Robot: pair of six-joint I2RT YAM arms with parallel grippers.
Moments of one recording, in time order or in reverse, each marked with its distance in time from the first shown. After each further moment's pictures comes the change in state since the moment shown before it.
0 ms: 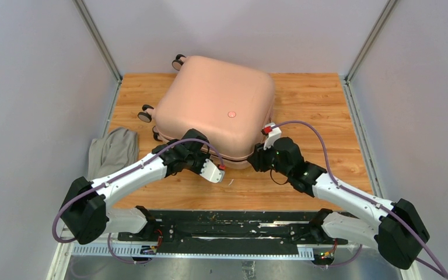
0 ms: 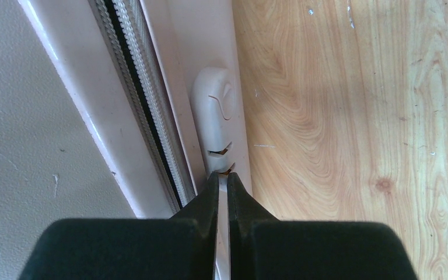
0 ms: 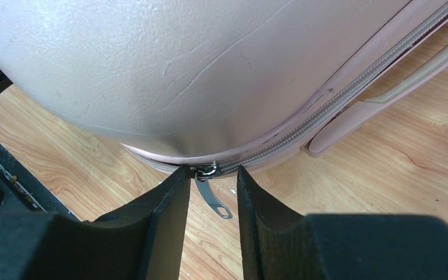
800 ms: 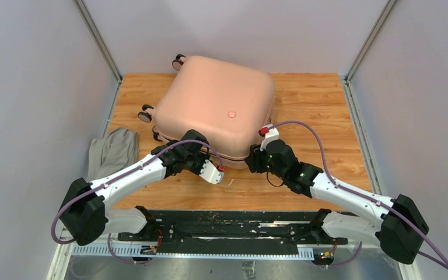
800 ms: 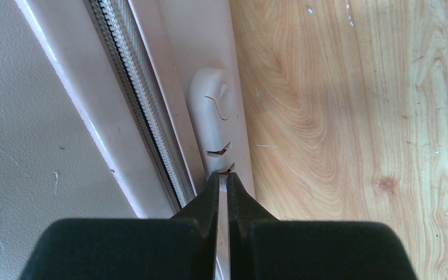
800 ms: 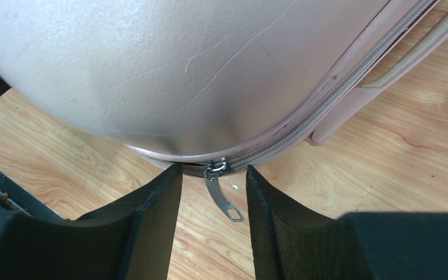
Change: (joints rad) left arm -0.002 -0.013 -0.012 0.006 0.002 0.017; right arm 0.097 0.025 0.053 -0.081 0.179 0.065
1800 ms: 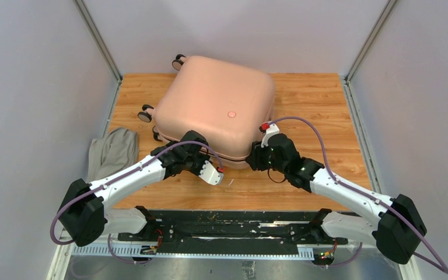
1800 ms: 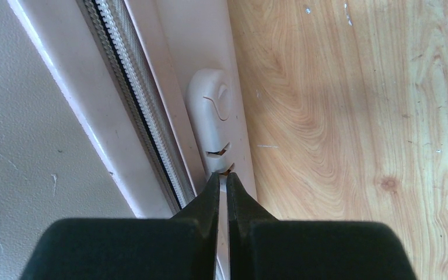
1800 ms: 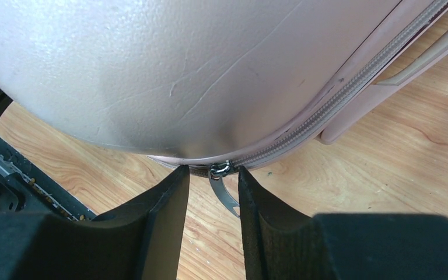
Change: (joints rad) left arm -0.004 -0.013 -0.014 0.011 -0.001 0.020; right arm -0.071 0.019 0.041 -0.056 -0.123 0.025
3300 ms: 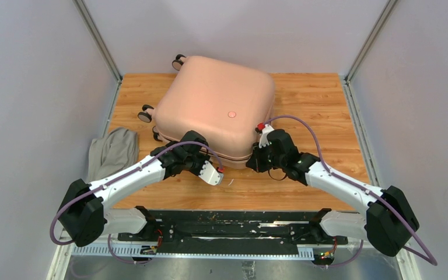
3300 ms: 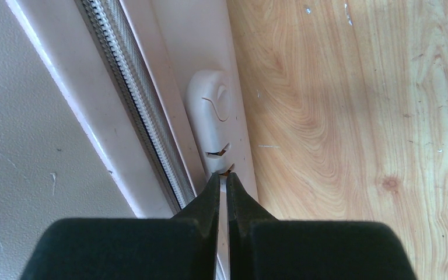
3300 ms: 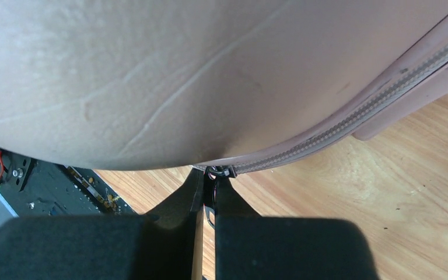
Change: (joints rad) left arm -0.001 -0.005 -0.002 0.001 0.000 0.005; right arm -0.082 0.093 0.031 -0.052 -0.223 -0.037
